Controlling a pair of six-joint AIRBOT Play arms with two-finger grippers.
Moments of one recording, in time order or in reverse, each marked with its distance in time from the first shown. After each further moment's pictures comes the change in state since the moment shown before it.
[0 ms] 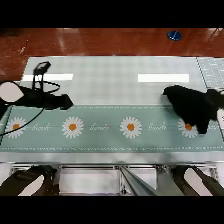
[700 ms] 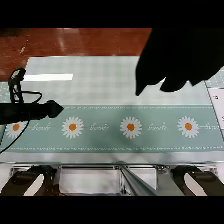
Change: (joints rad) left arm 0.085 0.284 -0.152 -0.042 -0.008 -0.068; right arm 0.517 0.106 0.759 0.069 0.140 0.017
